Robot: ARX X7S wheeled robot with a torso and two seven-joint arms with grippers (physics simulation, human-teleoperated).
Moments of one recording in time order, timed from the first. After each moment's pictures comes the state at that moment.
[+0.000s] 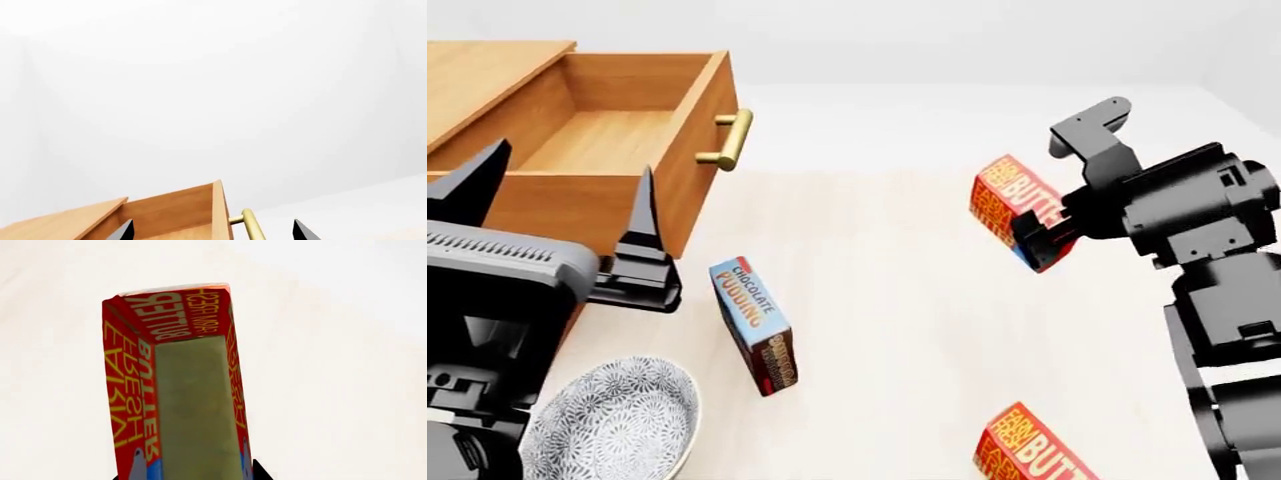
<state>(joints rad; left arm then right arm) -0.55 -1.09 0.52 0.77 -0.85 -0.25 -0.79 1.41 0.35 -0.62 0.96 -0.02 0.88 -0.77</state>
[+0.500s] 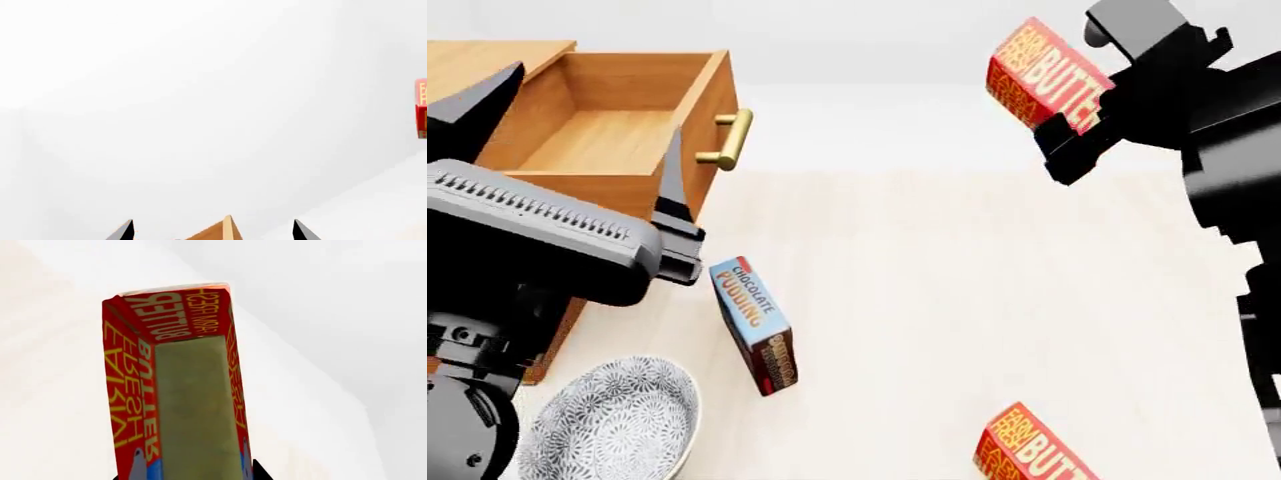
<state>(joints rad) -0.85 -1.05 0.60 0.83 -0.80 -0.57 -0.71 1.41 0.49 -0.58 0.30 -0.07 1.06 -0.69</state>
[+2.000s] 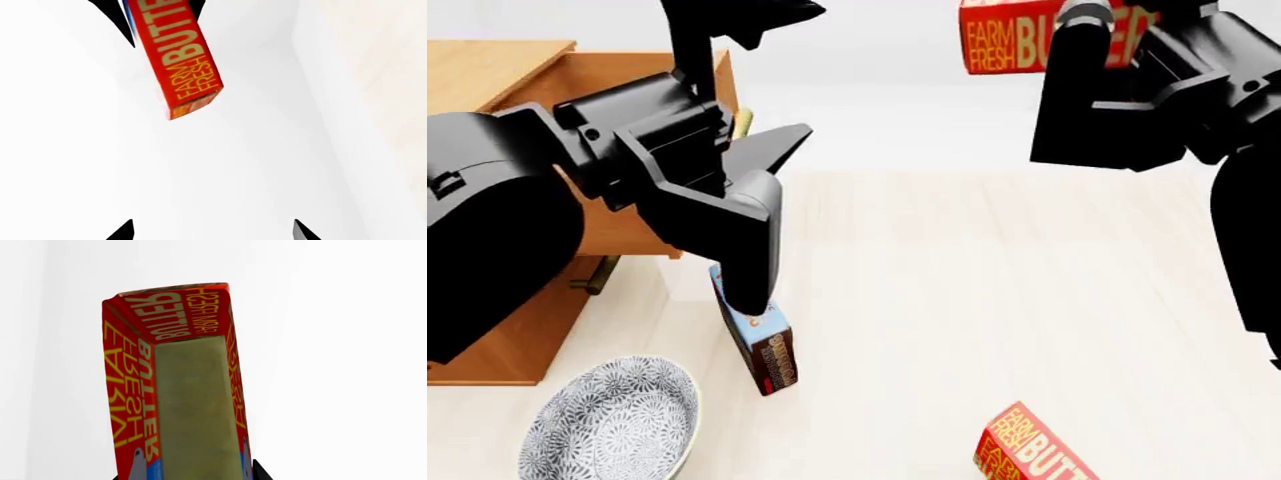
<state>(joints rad) -1.69 -0.88 1.40 0.34 0.14 -0.22 0.27 1.39 0.90 -1.01 -0.35 -0.61 0.58 -0.49</state>
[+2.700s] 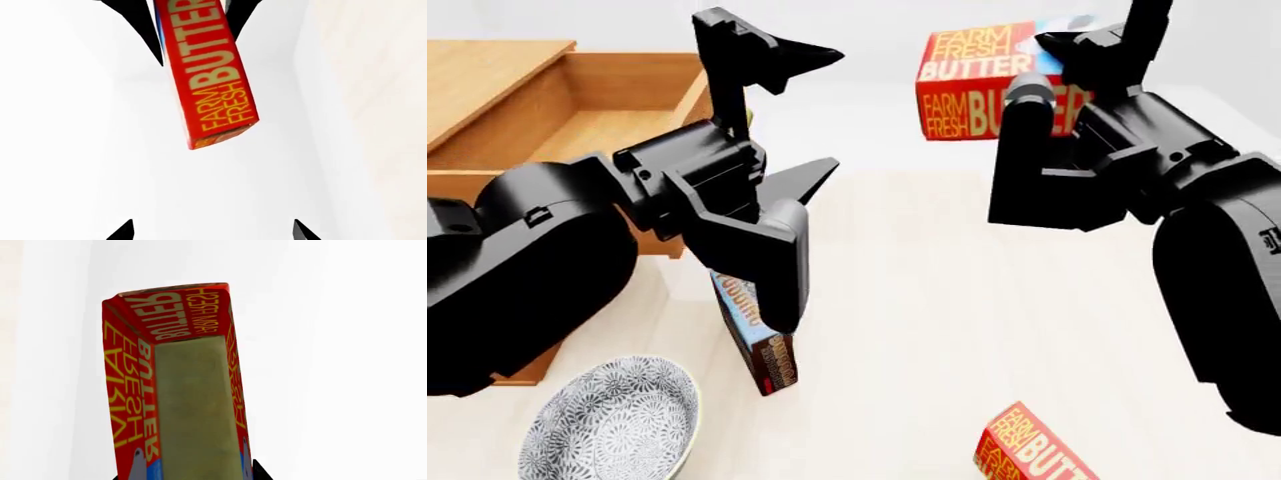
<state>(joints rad) -1.57 -0.82 1.41 0.27 0.12 -0.19 0.15 1.27 0.88 -1.02 -0.42 -0.57 0.63 -0.47</state>
